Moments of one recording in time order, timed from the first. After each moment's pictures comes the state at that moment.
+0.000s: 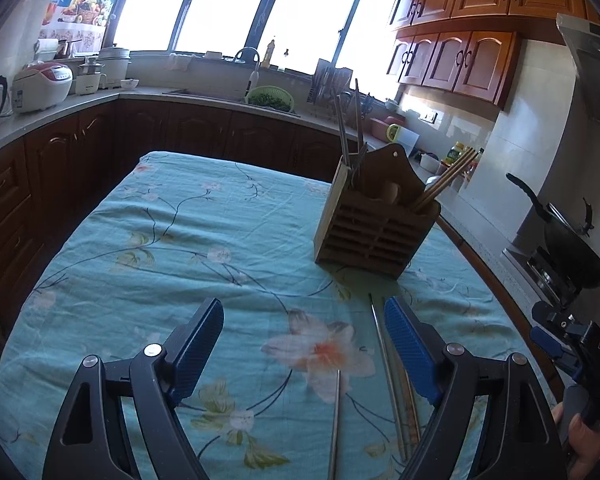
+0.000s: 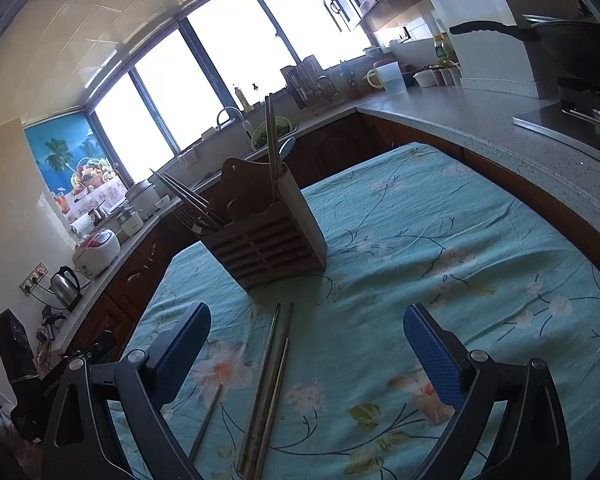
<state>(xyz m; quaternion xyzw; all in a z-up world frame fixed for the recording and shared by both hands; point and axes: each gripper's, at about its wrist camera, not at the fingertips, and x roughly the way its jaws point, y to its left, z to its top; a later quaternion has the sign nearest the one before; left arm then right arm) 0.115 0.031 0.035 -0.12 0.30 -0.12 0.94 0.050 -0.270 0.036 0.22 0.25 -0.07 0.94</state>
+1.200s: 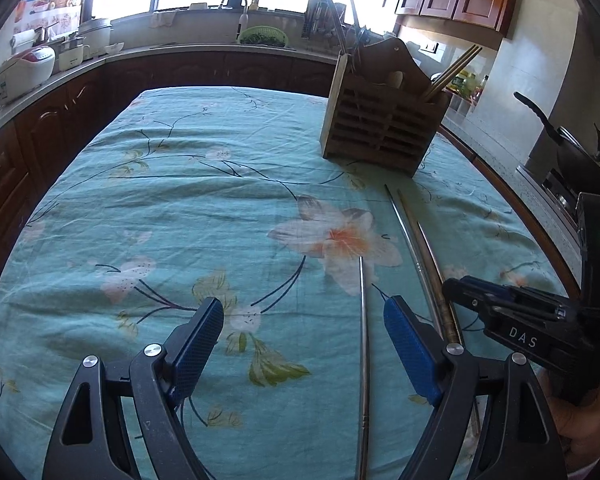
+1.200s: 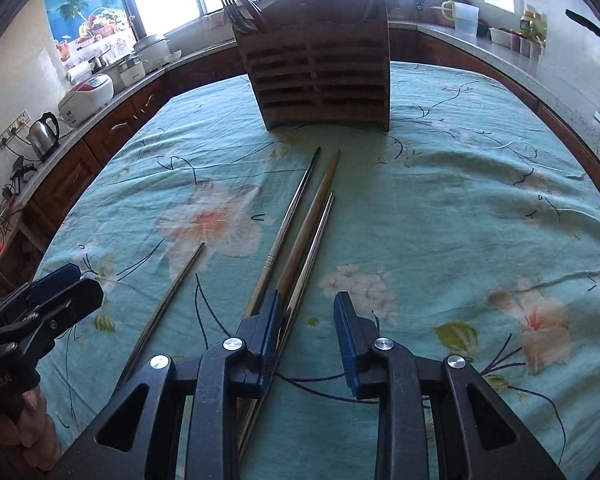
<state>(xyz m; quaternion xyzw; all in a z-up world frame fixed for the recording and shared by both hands) 0.107 0.011 0.001 -0.06 0.40 -0.12 0.91 0.101 -0.182 -0.043 0.05 0.45 -0.02 0.89</state>
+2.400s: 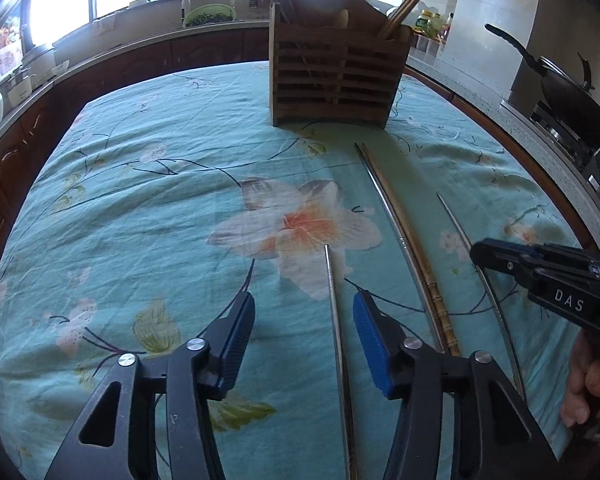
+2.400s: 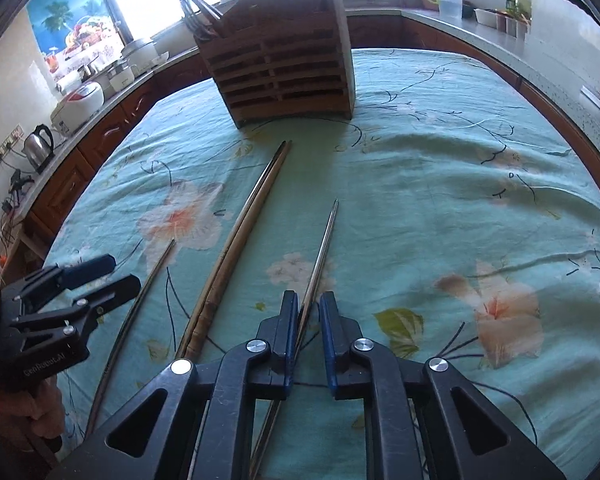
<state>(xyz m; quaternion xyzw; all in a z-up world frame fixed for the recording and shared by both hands) 0.151 -0.033 -0.014 0.03 0.46 -0.17 0.87 0.099 -0.221 -0.038 0.09 0.45 -0.03 0.89</state>
